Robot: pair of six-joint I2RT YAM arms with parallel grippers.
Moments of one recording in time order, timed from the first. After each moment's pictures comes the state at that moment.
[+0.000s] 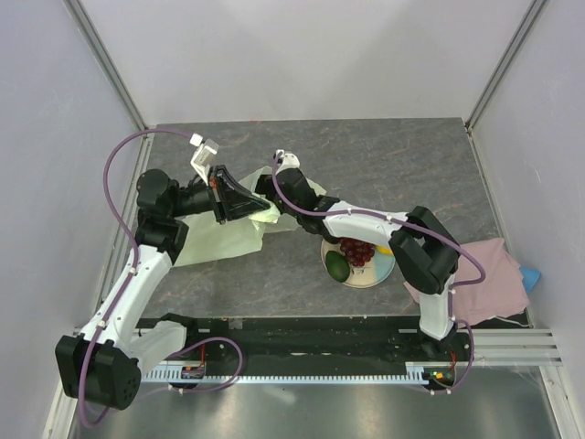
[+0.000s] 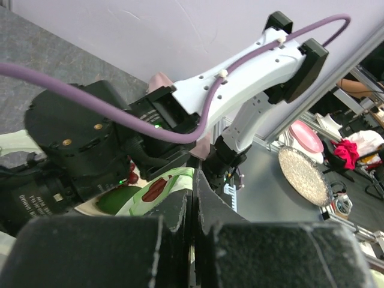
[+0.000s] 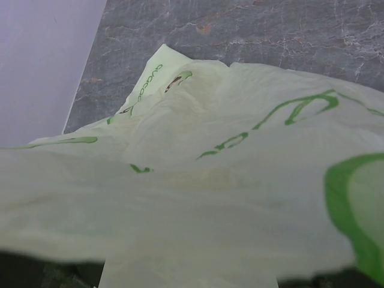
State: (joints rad) left arm -0.21 1.02 0.84 0.42 1.19 -0.70; right arm 0.86 1.95 1.38 0.16 0.10 0.68
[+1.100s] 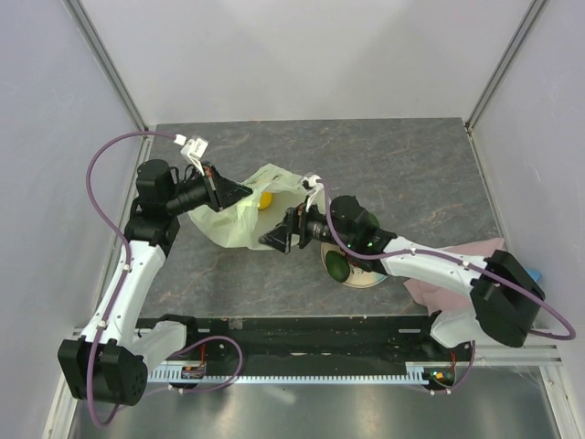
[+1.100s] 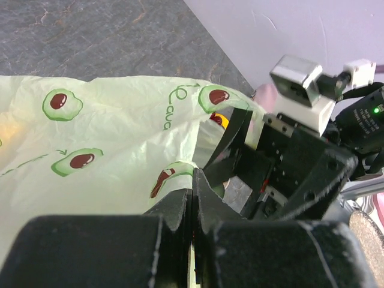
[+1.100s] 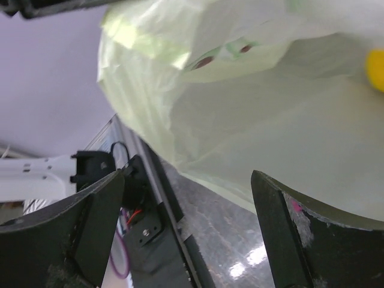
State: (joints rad) left arm -0.10 1.03 0.92 -0.10 0.85 -0.41; right arm 0.87 1.39 0.83 0.42 -0.27 0.60
